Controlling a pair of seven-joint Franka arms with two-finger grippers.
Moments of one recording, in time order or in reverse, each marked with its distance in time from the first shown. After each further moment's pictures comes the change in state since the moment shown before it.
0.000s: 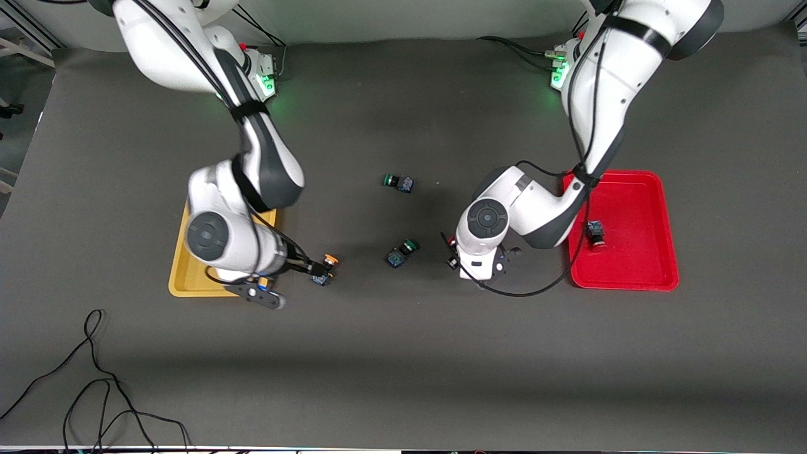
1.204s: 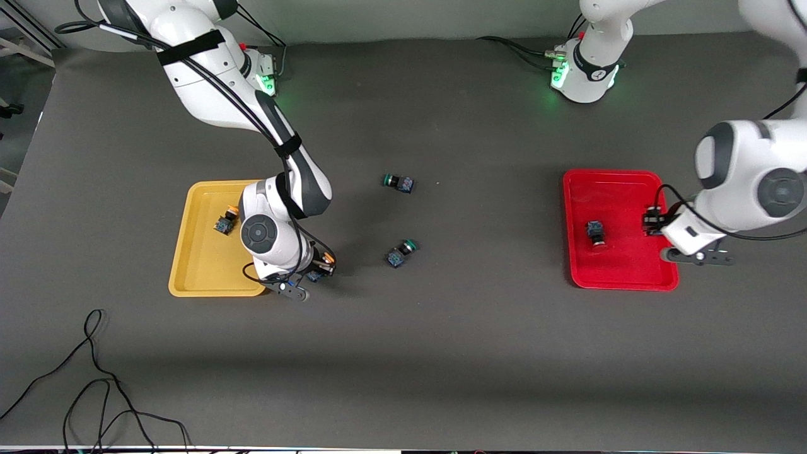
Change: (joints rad) left arm 0.671 -0.458 0.030 -0.570 -0.042 0.086 1.392; right arm -0.003 0.081 0.061 -0.228 0.000 0.388 0.007
